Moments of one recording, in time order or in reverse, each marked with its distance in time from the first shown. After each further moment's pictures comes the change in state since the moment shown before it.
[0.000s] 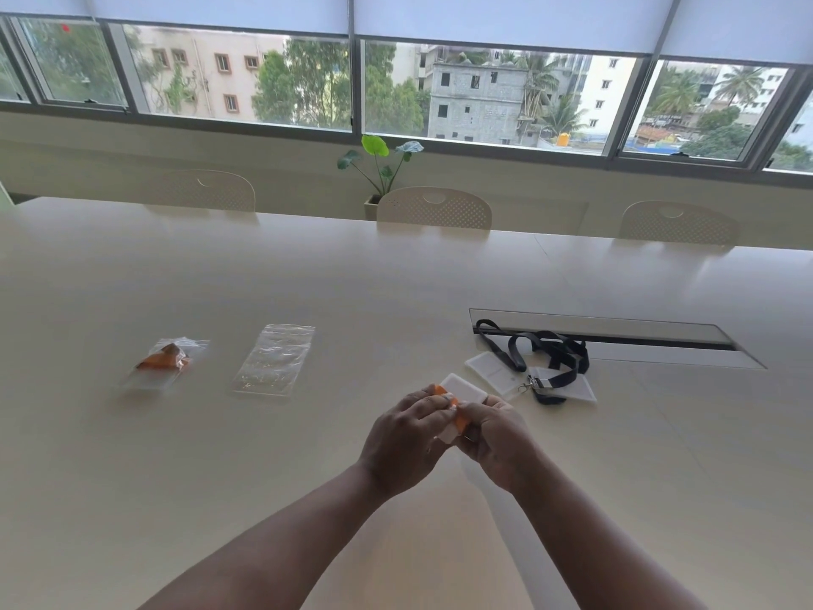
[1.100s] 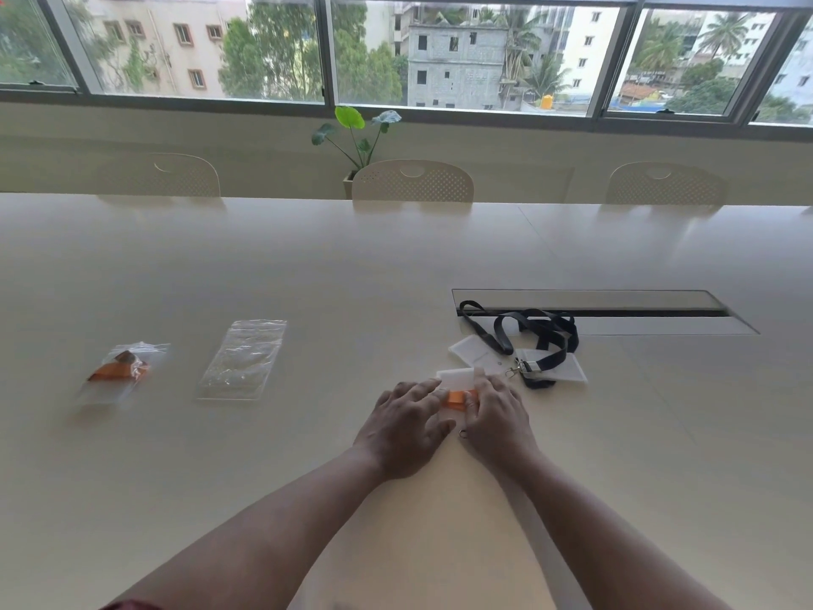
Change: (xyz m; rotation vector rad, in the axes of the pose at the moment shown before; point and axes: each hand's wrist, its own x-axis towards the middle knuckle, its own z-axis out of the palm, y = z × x) left_hand 0.026 -0.014 0.038 0.009 -0.508 -0.292; right_hand 0.041 0.009 -0.045 -1.392 0.293 -0.402
